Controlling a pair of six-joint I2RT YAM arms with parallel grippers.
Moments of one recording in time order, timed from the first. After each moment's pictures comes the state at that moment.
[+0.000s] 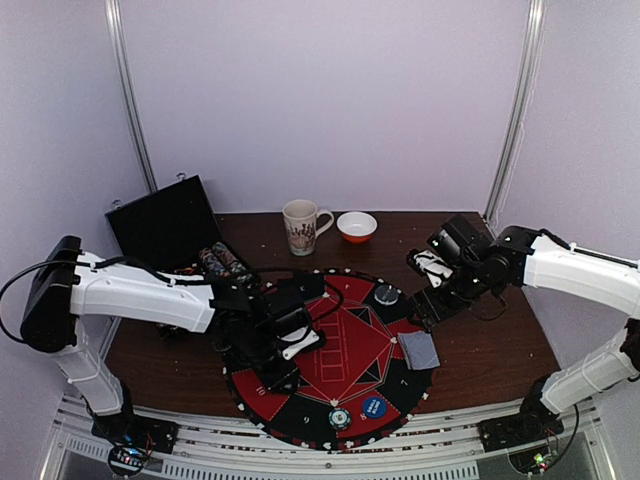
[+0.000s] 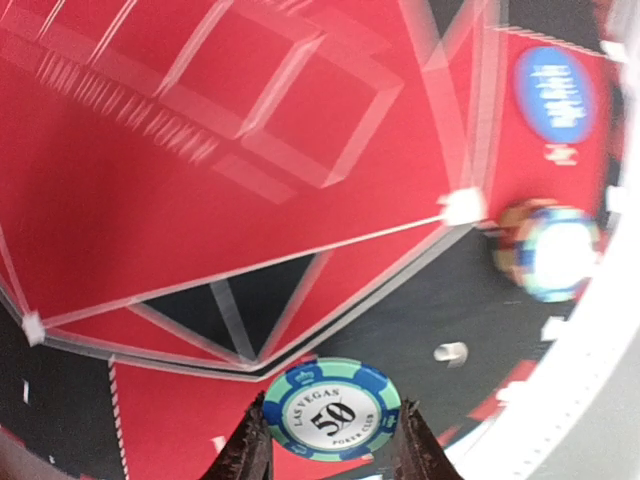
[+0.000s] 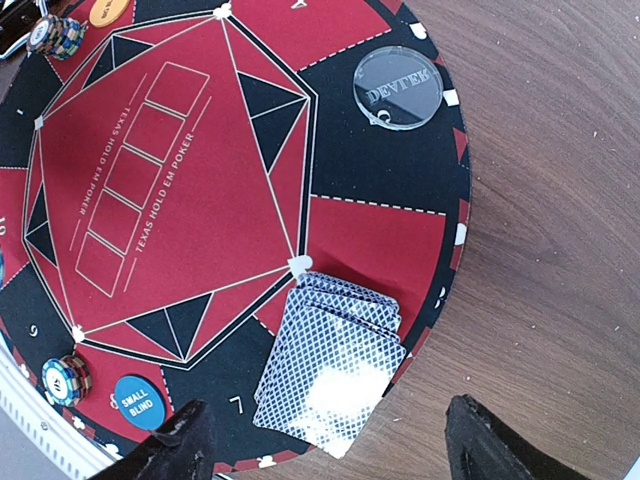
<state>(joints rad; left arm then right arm) -1.17 1.68 1.11 -0.73 0.11 -0.23 0.73 1.32 1.05 -0.85 0.05 0.23</state>
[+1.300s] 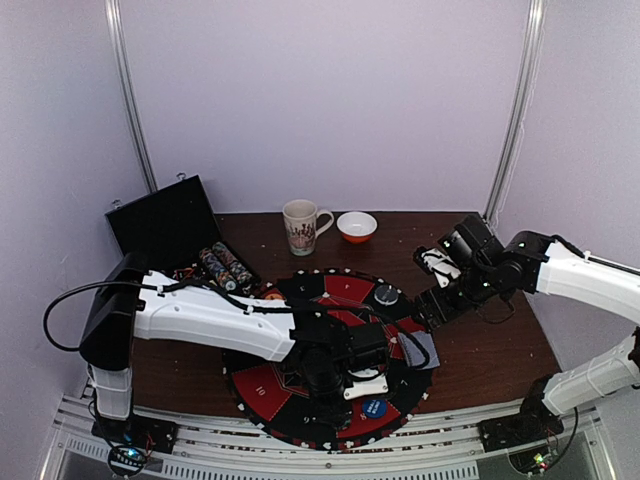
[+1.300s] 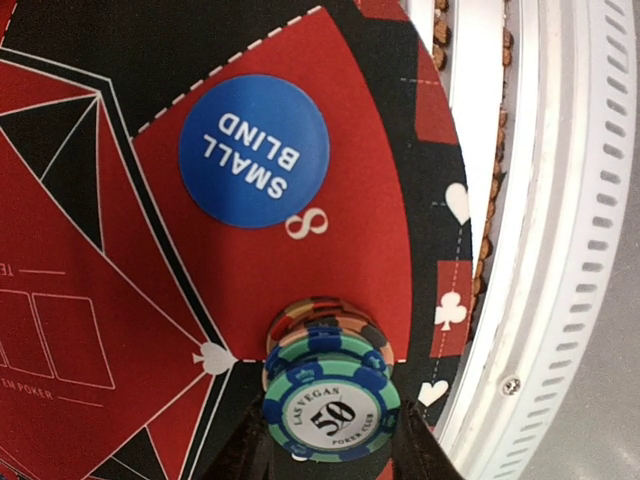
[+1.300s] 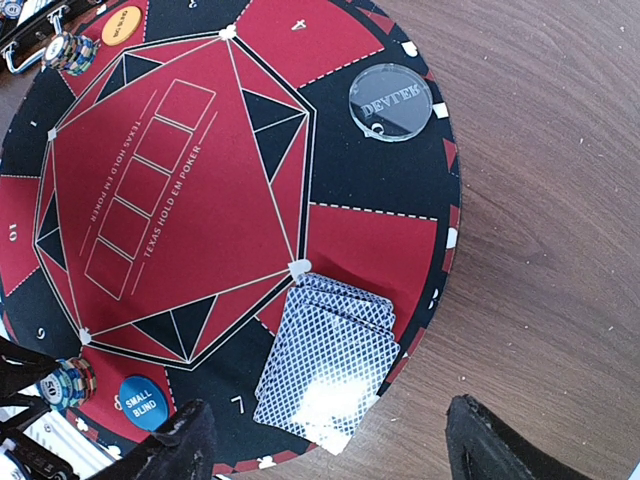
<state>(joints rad) -1.39 2.03 1.57 -0.93 0.13 0.08 0.73 1.23 1.00 -0.82 0.06 0.24</state>
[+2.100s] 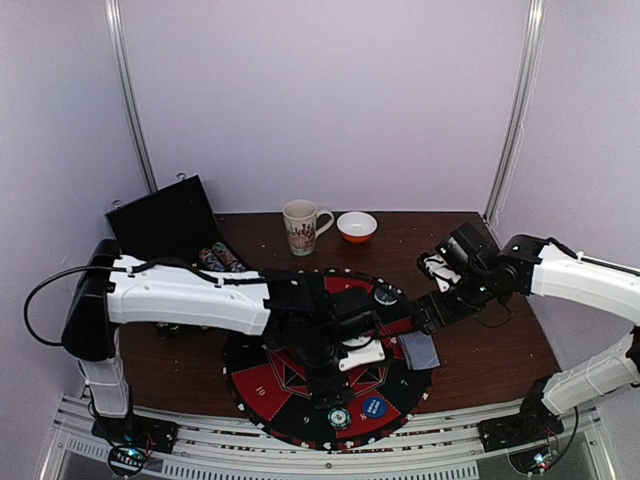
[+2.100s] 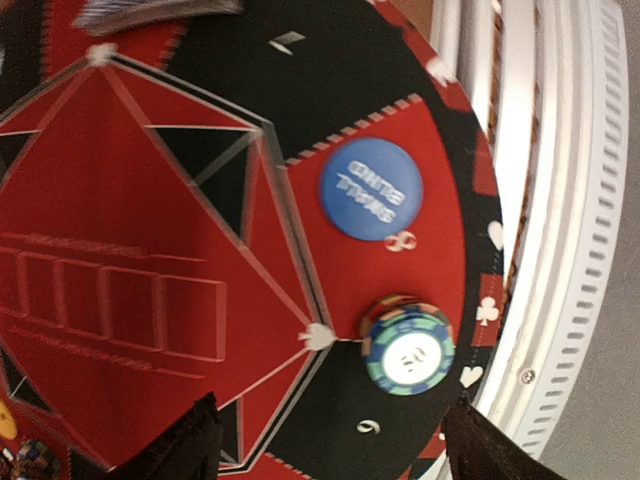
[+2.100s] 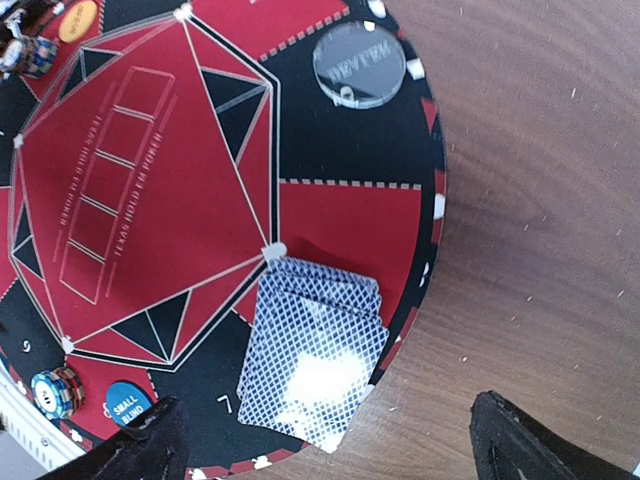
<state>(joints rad) -1.33 1.93 1.57 -0.91 0.07 0.07 0.72 1.25 0.97 -0.83 0.08 0.31</state>
